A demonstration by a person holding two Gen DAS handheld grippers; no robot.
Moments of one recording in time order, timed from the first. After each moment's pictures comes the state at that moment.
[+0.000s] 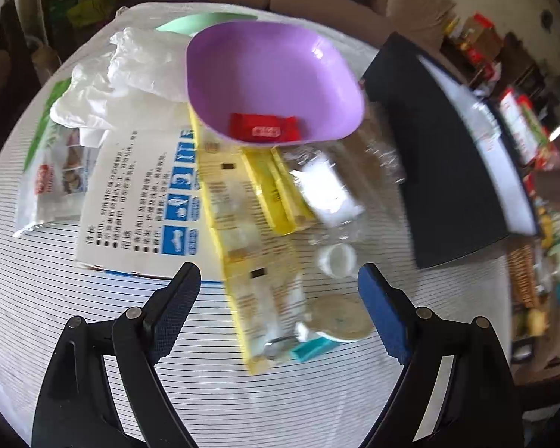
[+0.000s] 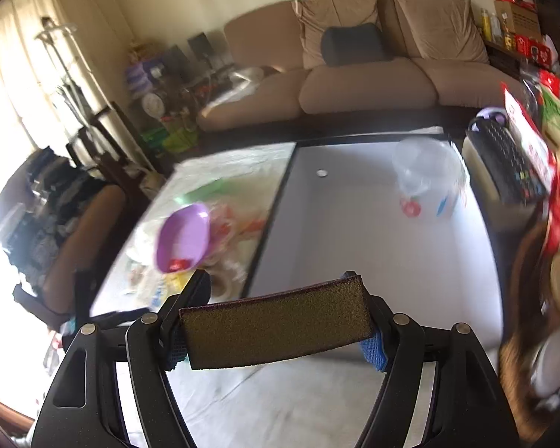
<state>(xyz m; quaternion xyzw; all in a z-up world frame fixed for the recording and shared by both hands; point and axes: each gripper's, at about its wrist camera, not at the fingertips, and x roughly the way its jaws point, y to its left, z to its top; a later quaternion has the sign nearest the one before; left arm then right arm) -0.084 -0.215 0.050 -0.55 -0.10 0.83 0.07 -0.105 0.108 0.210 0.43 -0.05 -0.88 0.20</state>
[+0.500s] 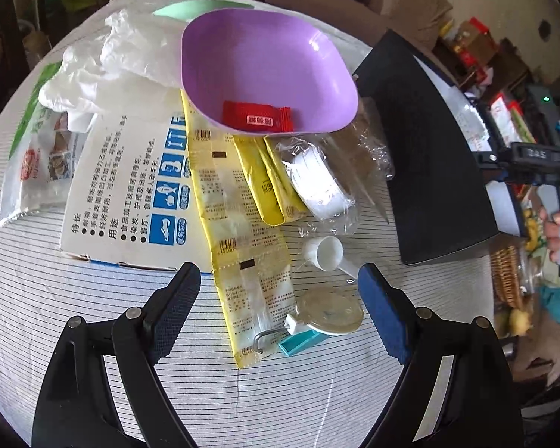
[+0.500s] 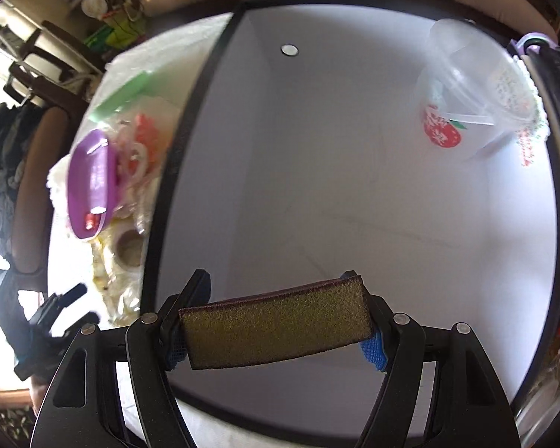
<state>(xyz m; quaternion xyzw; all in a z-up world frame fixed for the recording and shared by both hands) -0.087 -0.226 0.053 -0.55 -0.16 0.81 0.10 -0.224 0.079 0.103 0.64 -0.01 -0.75 0.17</state>
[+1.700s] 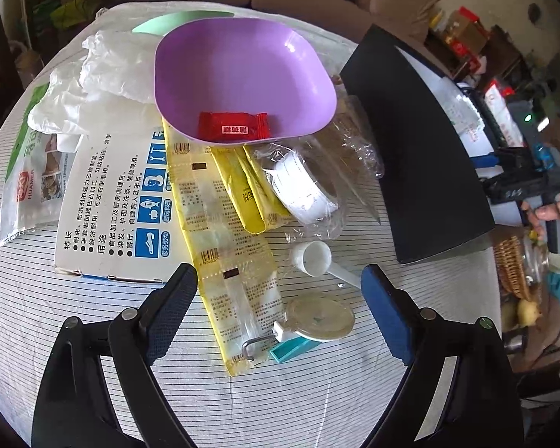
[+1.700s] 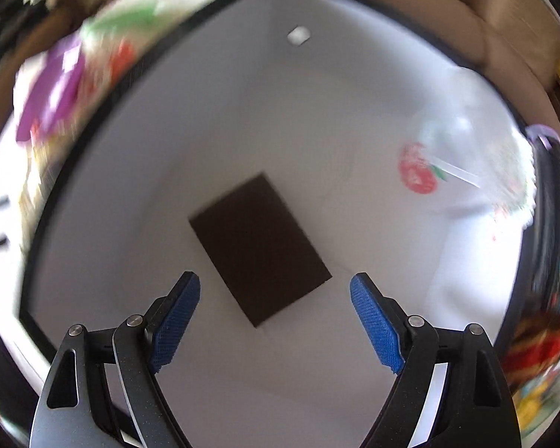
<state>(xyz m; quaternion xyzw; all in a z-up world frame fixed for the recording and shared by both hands) -0.088 -0.204 0.061 -0.54 -0.13 0.83 0.11 -0.220 0.084 0.069 0.60 0.26 -0.73 0.22</state>
